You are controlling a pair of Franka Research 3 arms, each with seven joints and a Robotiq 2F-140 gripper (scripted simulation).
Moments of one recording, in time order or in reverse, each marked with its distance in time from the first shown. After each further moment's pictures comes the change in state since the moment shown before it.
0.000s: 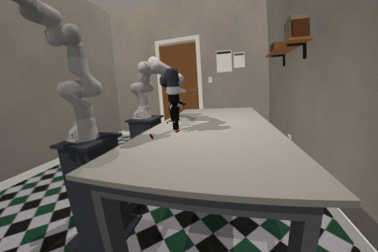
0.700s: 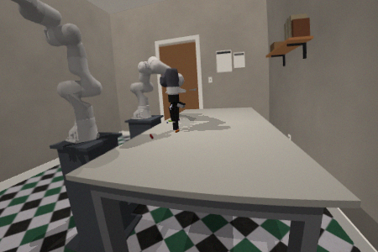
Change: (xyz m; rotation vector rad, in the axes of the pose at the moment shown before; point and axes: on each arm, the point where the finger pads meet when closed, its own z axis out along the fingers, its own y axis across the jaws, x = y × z) left arm 0.000 0.000 0.000 0.001 -0.001 0.000; right arm 0.000 0.000 0.000 0.000 0.000 0.000
